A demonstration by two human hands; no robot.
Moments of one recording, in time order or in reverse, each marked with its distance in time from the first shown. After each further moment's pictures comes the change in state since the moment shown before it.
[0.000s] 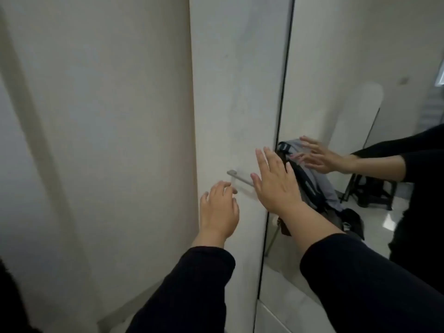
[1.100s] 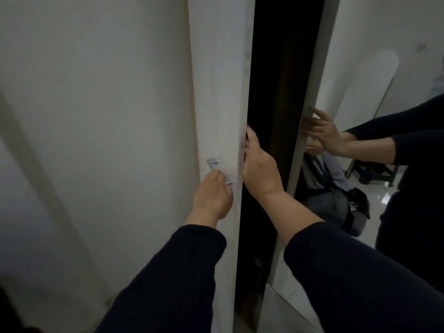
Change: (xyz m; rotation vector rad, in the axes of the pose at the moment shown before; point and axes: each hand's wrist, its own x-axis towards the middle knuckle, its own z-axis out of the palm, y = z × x) left_hand 0.050 -0.064 0.039 -0.074 -0.240 -0.106; right_hand 0.051 -0.048 0.075 0.383 0.215 -0.071
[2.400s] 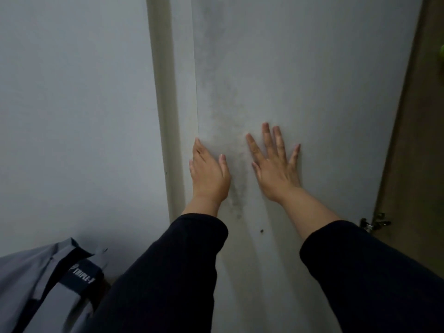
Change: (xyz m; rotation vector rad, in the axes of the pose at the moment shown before) left_hand 0.143 -0.239 -0.219 0.128 0.820 -0.506; right_hand 0.271 -0.183 0.225 0.016 -0.138 -0.495
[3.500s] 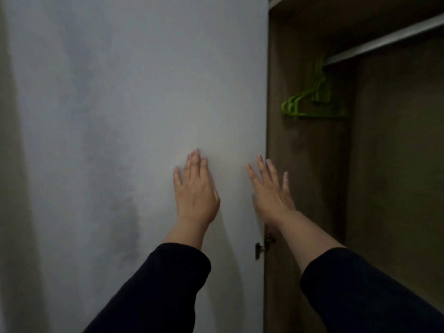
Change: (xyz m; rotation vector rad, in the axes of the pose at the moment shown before) left_hand 0.015 0.132 0.107 0.121 -0.094 0.536; right_hand -0.039 0.159 -0.064 -0.231 -0.093 0.433
